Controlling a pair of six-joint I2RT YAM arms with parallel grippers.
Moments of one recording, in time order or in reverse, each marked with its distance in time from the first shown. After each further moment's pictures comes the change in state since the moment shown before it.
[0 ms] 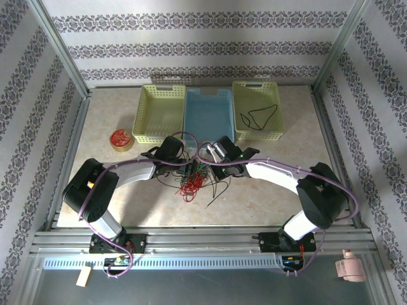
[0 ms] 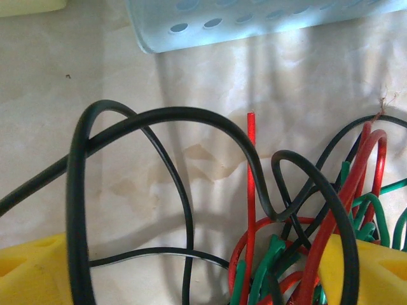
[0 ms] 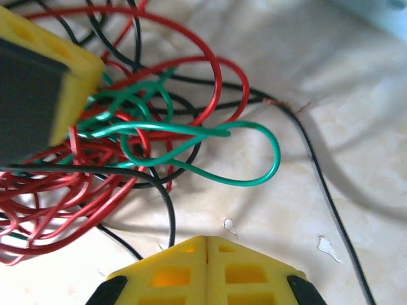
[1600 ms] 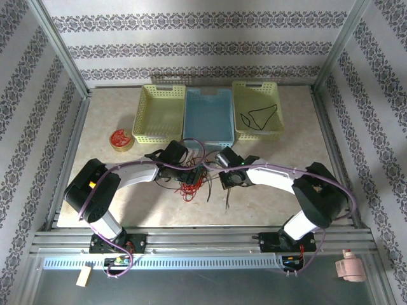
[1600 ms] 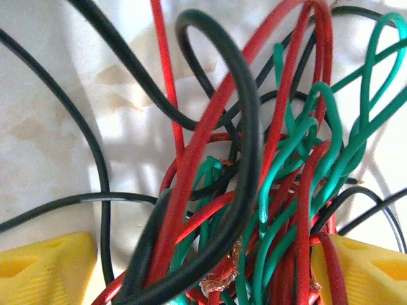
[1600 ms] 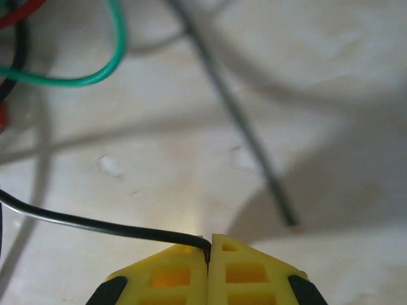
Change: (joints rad) left arm -0.053 0.009 0.008 -0.102 0.077 0.094; right arm -0.009 0.003 -0.130 -0.017 0.186 0.158
